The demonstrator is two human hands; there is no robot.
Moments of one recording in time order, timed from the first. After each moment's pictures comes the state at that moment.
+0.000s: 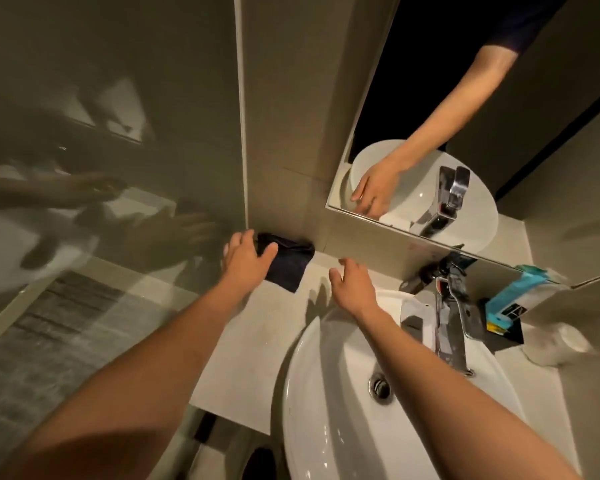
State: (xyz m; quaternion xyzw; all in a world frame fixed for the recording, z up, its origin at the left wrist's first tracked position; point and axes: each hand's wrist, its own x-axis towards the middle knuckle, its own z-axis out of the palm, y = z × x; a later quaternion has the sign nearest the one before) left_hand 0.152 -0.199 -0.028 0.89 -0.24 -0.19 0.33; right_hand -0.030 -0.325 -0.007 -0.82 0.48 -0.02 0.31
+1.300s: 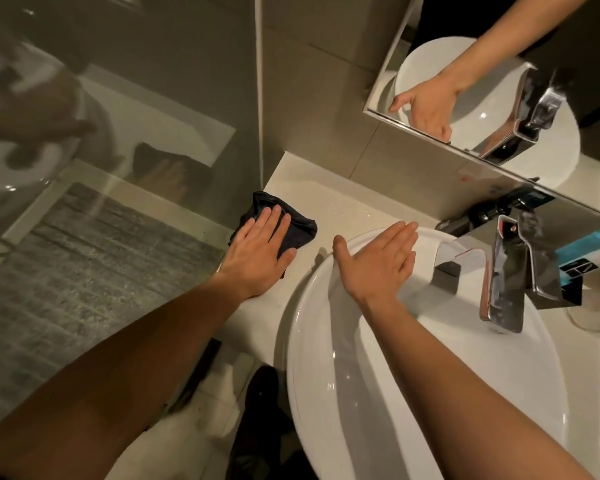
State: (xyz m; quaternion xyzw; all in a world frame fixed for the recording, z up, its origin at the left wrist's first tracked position) left_hand 0.096 -0.146 -0.160 0.86 -0.50 -0.11 0.09; right_hand -0.066 -0.281 -0.089 -0.80 0.57 -0.01 0.19
